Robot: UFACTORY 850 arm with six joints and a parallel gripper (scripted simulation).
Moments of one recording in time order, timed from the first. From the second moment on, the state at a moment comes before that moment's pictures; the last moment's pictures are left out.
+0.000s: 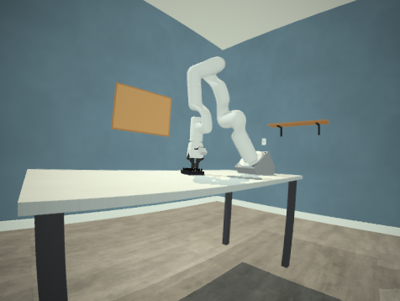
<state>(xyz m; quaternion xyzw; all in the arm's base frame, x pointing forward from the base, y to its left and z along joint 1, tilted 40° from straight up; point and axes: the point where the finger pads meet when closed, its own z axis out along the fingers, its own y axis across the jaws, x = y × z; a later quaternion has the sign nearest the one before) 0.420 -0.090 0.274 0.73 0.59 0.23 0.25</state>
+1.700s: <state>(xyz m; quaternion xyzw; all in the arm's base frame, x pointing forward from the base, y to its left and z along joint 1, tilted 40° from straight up) 0.420 -0.090 0.274 0.73 0.59 0.23 0.25</state>
